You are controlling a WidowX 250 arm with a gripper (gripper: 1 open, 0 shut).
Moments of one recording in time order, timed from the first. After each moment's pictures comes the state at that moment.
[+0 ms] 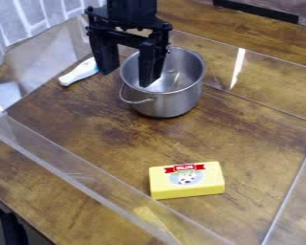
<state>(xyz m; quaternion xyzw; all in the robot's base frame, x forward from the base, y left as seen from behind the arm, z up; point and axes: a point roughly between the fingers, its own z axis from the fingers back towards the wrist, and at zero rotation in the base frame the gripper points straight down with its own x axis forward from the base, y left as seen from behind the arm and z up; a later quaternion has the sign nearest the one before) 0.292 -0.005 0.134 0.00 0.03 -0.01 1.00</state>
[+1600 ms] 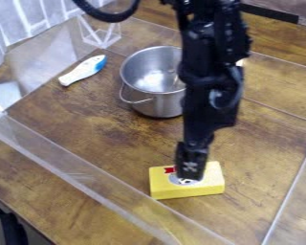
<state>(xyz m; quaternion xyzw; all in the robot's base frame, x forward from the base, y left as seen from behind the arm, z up) 0.273 -0.085 0.071 0.01 0.00 -0.55 0.83</state>
